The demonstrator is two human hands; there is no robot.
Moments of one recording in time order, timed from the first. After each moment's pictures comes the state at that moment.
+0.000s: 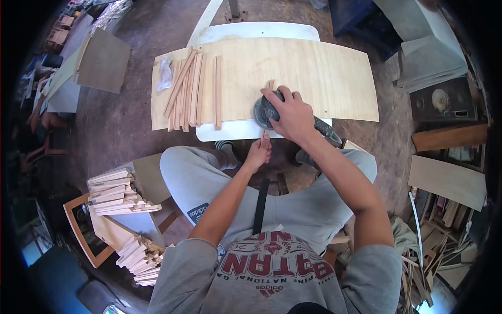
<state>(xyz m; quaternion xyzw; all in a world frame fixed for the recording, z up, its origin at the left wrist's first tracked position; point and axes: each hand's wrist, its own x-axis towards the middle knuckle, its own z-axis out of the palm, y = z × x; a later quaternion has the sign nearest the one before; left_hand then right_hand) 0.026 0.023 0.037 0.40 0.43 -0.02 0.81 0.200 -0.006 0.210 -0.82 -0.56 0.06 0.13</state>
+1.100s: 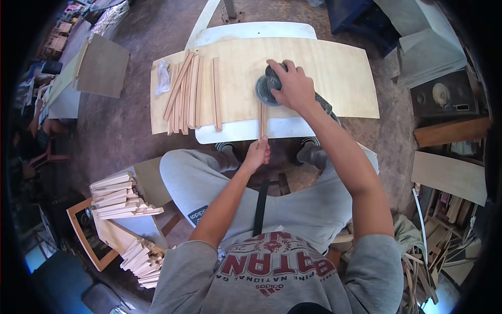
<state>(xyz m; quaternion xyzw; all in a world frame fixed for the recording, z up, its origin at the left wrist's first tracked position) 0.025 0.027 0.044 0.39 0.43 -0.02 0.82 0.257 0.037 0.193 -0.86 -0.50 0.03 0.13</state>
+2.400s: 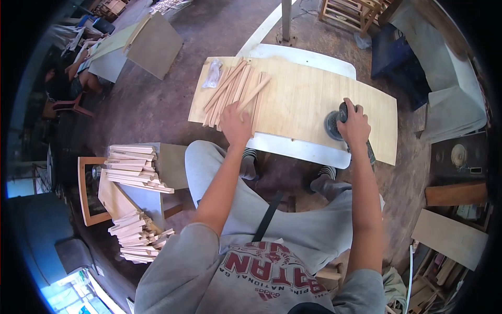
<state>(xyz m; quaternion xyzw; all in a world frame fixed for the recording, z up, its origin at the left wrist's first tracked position) 0.003 0.173 0.101 0.80 0.51 0.30 0.12 0.312 -0.021 0.189 -0.92 -0.39 0.00 0.07</state>
